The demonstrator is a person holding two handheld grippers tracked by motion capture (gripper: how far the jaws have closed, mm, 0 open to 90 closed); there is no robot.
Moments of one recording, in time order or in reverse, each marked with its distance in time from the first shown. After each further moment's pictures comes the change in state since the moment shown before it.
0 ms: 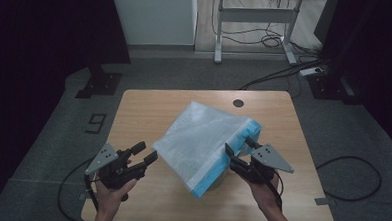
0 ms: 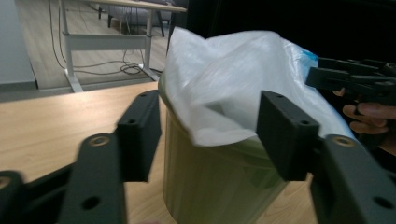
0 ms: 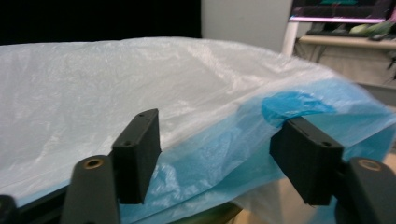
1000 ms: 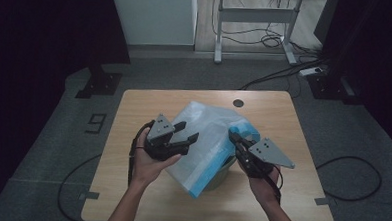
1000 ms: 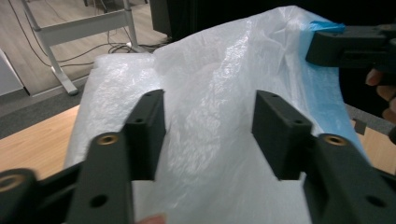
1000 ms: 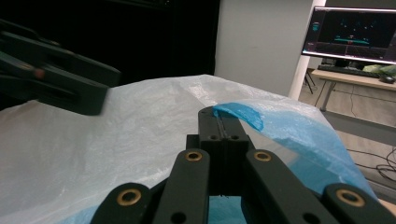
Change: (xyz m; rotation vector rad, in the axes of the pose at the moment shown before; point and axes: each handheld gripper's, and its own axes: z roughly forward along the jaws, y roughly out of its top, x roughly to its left) left arm -0.045 0.054 0.111 0.199 -0.029 0.190; right arm 0.005 0.027 0.003 -0.082 0.077 -0.079
